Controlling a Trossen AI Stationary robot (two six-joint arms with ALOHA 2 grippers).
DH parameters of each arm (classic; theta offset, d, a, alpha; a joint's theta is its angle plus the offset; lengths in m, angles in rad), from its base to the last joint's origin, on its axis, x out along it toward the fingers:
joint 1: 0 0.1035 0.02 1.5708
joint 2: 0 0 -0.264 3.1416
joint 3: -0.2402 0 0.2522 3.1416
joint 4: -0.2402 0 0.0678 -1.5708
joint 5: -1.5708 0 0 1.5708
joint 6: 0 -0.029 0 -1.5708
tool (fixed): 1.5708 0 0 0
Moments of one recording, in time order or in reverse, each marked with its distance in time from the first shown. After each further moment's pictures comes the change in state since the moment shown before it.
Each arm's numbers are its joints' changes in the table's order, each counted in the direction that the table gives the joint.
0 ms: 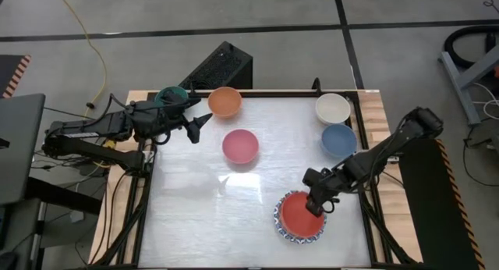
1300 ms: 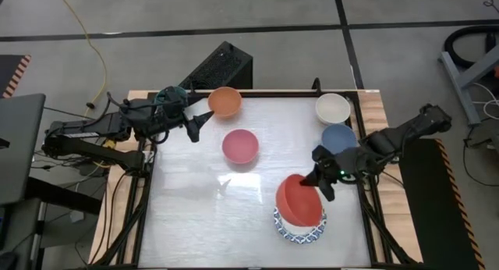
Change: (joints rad) left arm 0.000 0.000 0.000 0.116 -0.036 -0.048; right arm -0.038 0.231 -0.179 0.112 -0.089 0.206
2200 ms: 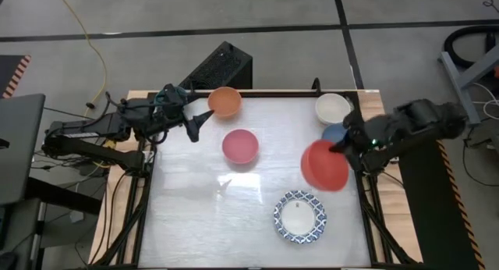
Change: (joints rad) left arm -0.001 0.000 0.000 0.047 0.003 -0.109; right arm -0.180 0.007 -0.402 -0.673 -0.036 0.026
